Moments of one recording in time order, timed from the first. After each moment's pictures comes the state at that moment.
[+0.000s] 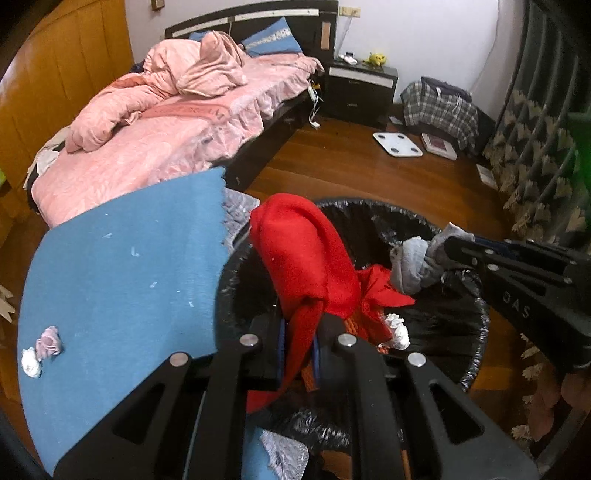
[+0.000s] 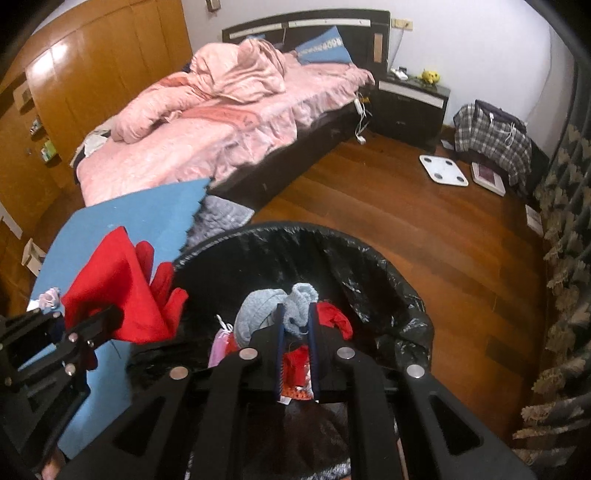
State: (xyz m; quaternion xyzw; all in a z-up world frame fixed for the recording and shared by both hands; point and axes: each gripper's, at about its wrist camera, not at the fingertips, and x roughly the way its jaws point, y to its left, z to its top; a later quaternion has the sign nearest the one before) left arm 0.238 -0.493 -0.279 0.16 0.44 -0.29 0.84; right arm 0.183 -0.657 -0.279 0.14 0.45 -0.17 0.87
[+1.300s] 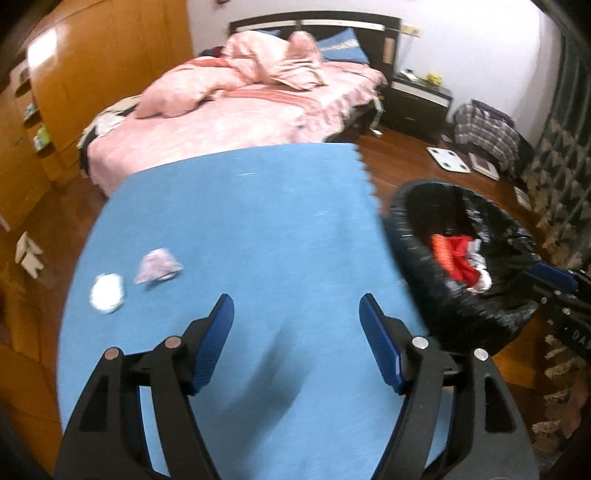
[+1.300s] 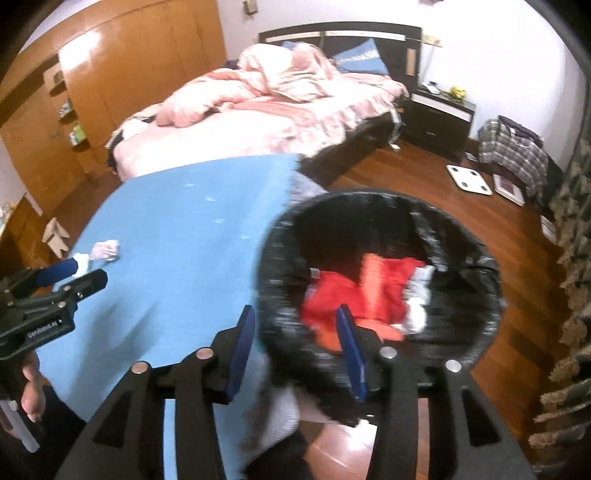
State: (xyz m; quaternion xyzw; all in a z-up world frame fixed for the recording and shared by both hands) left arm 0.249 -0.237 -0.259 0.12 0.43 -0.21 0.87; right arm 0.142 -0.471 -0.263 0.12 0.42 -0.12 0.89
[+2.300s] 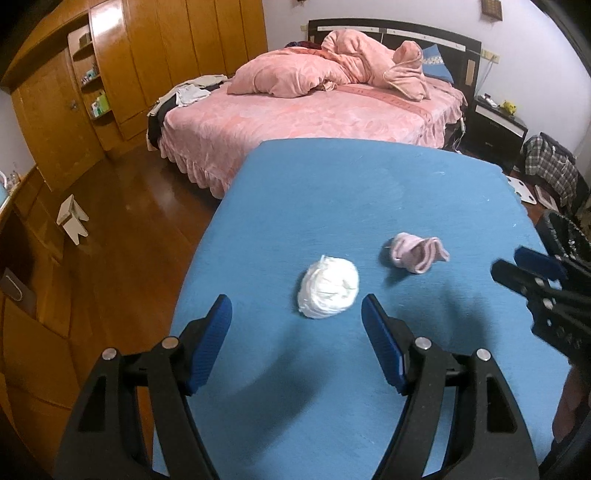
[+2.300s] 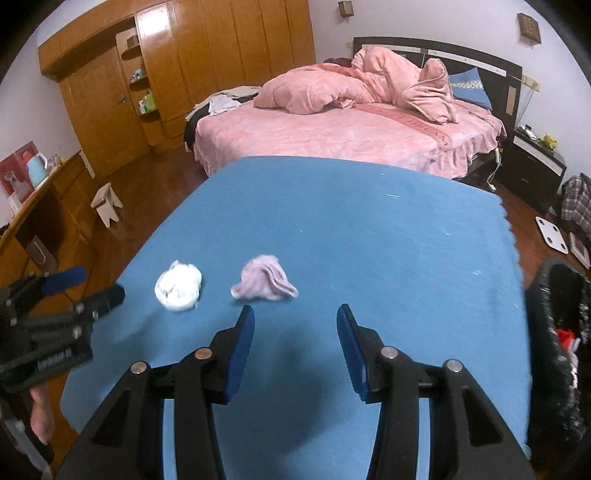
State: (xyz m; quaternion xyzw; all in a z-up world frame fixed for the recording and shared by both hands) left arm 0.376 -0.001 -0.304 0.10 0.42 -0.11 0.90; right arm 0.334 -0.213 -0.309 0.07 0.40 0.00 0.91
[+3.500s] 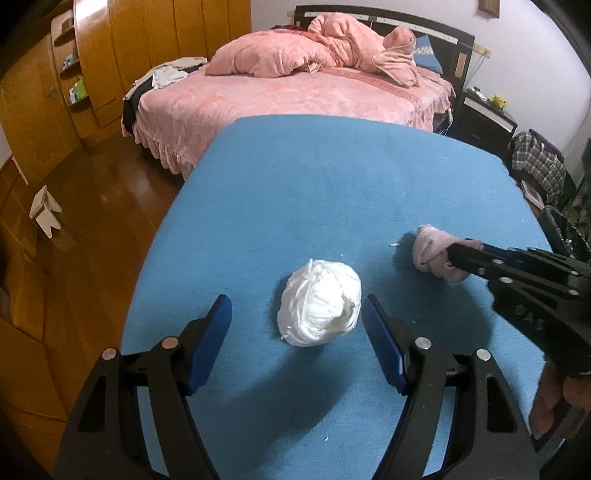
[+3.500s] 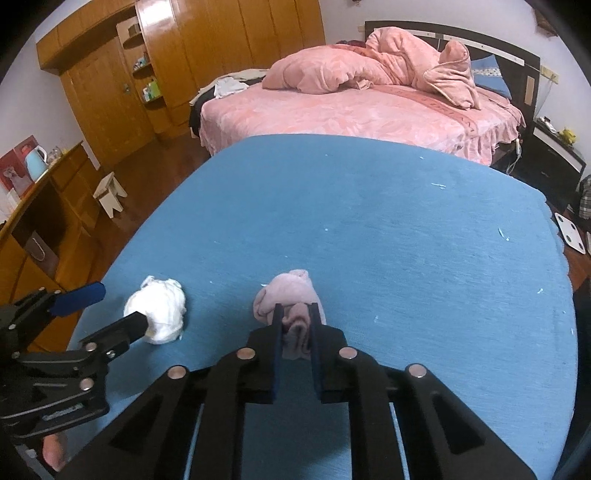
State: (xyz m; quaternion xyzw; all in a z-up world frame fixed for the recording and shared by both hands) left arm 0.419 -0.011 -0.354 0.08 0.45 -0.15 0.88; right arm 0.387 -0.198 -0.352 0.08 0.43 0.02 0.90
